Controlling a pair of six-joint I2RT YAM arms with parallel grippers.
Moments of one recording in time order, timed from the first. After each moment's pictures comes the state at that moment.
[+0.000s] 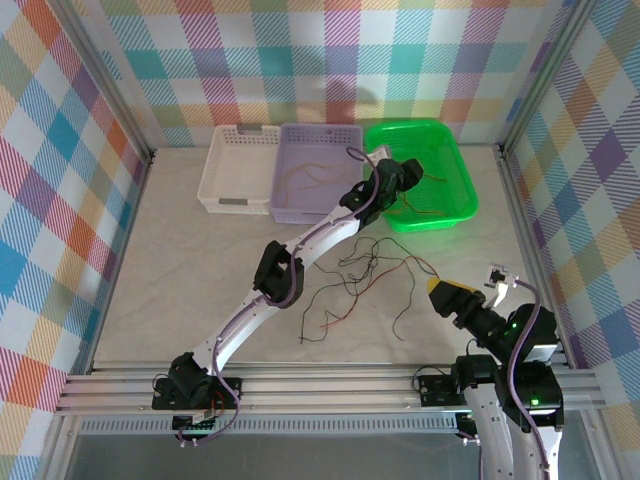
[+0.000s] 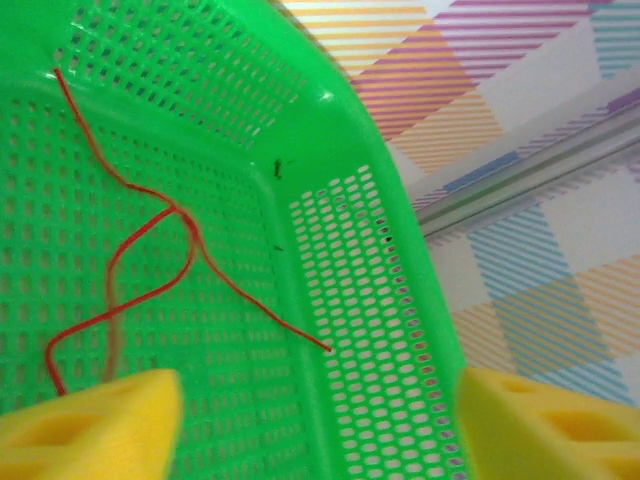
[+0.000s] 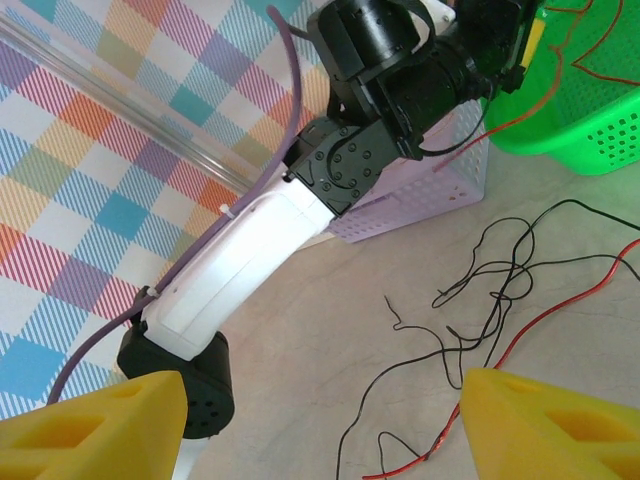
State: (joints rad) left arm -0.78 2.86 2.78 -0.17 -0.19 -0.96; right arm 0.05 0.09 0.64 -0.75 -0.53 0.73
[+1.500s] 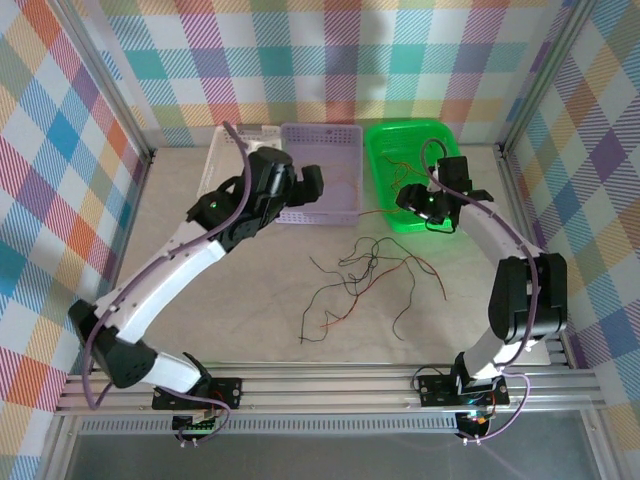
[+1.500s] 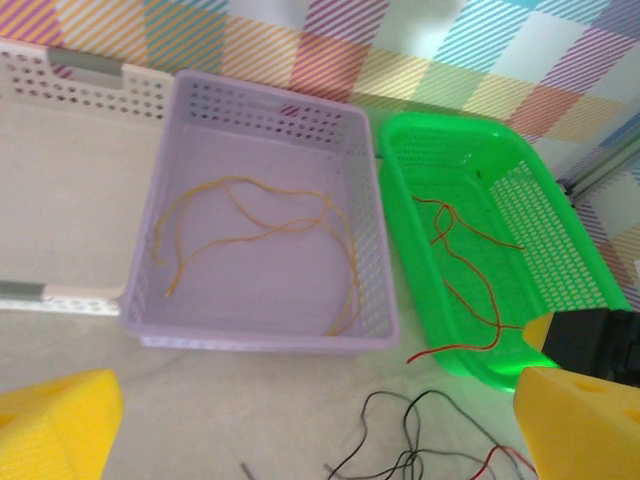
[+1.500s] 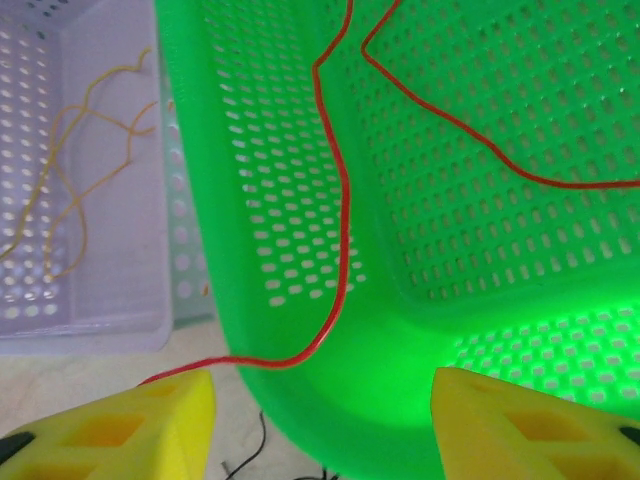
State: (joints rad) left arm -0.72 1.41 1.55 -0.70 -0.41 -0.58; right arm 0.12 1.65 1.22 -0.45 -0.28 0.51
